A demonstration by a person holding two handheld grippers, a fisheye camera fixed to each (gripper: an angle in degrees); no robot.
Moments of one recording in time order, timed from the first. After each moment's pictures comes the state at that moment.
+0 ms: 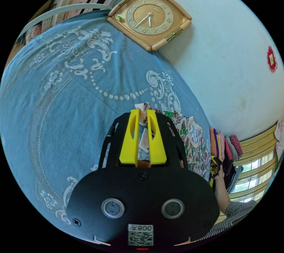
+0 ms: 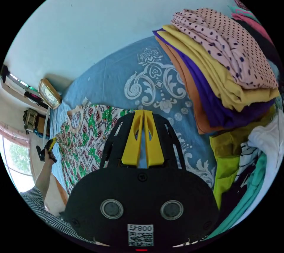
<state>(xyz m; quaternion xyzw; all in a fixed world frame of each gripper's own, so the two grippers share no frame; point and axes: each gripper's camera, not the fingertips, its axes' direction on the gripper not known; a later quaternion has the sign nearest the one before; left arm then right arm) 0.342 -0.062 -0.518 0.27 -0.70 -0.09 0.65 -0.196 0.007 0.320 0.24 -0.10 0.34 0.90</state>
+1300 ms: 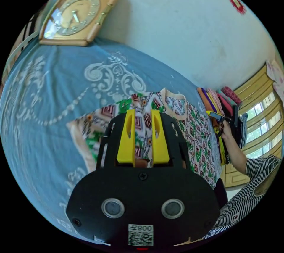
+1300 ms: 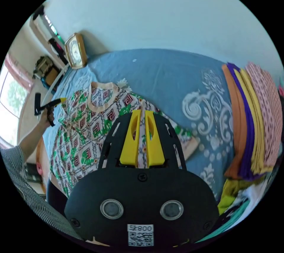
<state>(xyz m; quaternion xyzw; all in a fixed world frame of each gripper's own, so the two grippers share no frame) 0.328 -0.213 -0.382 0.05 -0.71 0.00 0.70 -0.363 -0.228 0.197 0.23 -0.06 0.09 0.97</state>
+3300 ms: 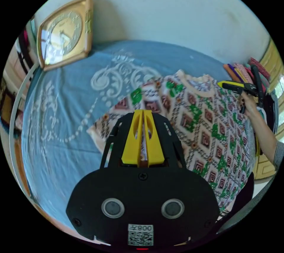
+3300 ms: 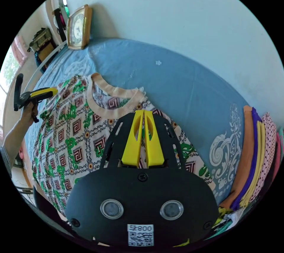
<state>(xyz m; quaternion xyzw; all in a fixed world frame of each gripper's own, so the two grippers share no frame) 0.273 -0.061 -0.298 -0.05 -0.83 -0.04 0.56 -0.525 -0.293 0.079 0.17 0.02 0.05 0.98</state>
